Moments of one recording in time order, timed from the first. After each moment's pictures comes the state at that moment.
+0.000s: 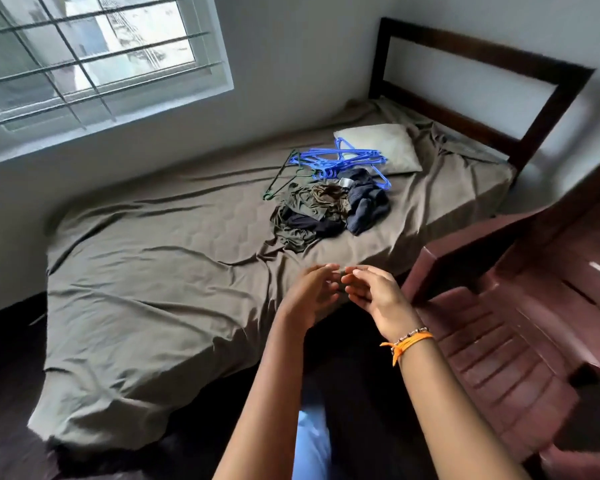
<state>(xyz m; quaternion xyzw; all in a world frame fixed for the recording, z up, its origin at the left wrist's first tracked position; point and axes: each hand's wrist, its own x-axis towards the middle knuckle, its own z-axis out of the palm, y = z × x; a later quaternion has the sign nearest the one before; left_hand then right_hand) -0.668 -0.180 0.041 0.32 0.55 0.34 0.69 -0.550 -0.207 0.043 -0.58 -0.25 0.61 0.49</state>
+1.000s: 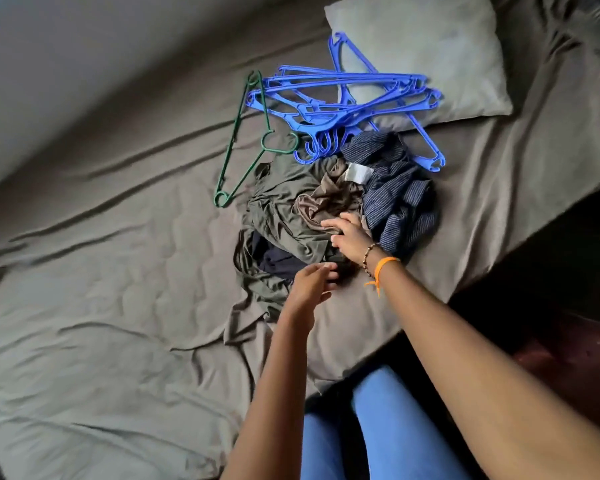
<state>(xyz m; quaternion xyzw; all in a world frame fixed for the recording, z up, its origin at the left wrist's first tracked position) -0.583 0.288 -0.147 0.23 0.69 0.14 0.68 -0.472 0.344 -0.206 -0.69 -0.46 0.53 0.16</state>
